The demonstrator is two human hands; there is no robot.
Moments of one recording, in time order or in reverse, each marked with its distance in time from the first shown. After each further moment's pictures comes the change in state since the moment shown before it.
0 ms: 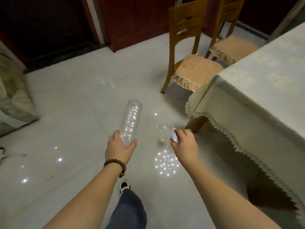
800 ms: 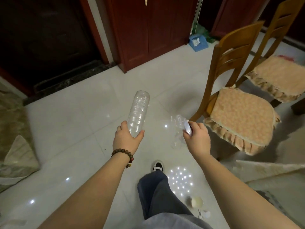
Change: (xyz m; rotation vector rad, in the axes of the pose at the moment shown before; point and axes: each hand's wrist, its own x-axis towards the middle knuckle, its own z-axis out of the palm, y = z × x) left_hand 0.545 0.079 -0.021 0.030 0.027 0.069; right_hand 0.502 -0.146 0.145 0.052 0.086 0.092
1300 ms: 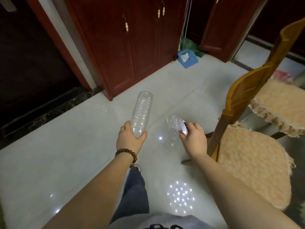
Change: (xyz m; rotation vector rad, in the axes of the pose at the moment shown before) left_hand 0.358 0.162 0.072 -0.006 -0.118 0.088; right_hand 0.368 -0.057 0.035 -0.017 -0.007 0.064
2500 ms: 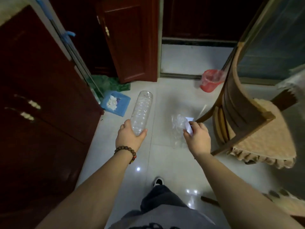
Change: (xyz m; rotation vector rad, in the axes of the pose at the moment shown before) left_hand 0.698 0.493 0.384 0.127 -0.455 0.541; right_hand 0.739 0.201 -0.089 0.002 0.445 0.650
